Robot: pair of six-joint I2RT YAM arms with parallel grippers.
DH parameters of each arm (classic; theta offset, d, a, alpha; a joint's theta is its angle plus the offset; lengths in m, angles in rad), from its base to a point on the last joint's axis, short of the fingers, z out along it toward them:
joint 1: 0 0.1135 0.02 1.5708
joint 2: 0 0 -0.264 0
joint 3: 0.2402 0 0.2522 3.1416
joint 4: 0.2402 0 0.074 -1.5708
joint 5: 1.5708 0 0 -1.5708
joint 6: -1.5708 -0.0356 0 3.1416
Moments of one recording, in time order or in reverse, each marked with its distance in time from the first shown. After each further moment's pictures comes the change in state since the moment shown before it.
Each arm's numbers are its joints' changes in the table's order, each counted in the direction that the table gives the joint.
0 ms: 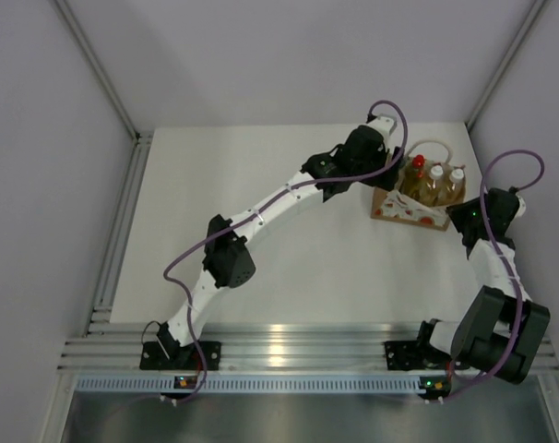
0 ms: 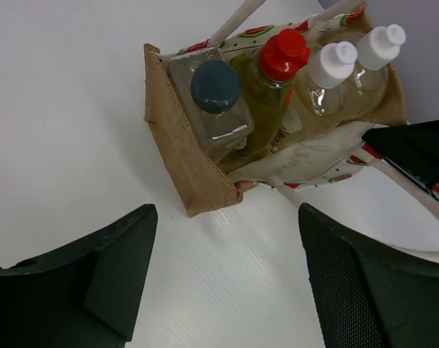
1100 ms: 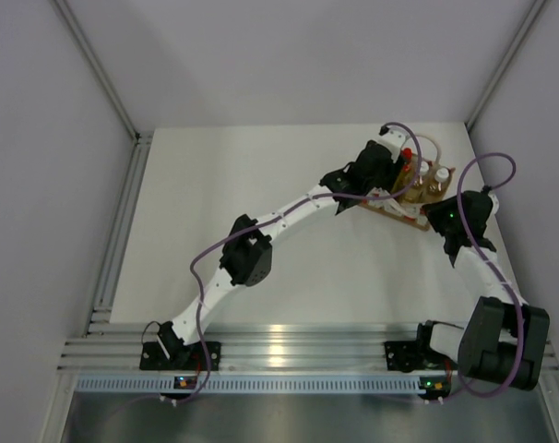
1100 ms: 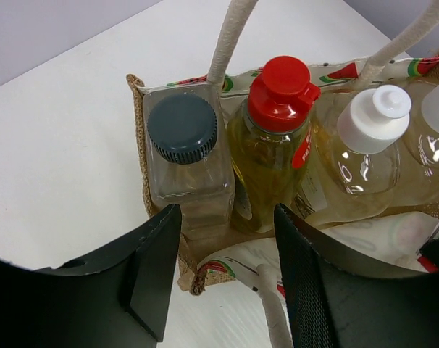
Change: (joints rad) left arm -0.008 -0.211 0.000 -0.340 -0.169 -0.230; right arm 0.182 0.045 -0.091 -0.104 0.029 -0.083
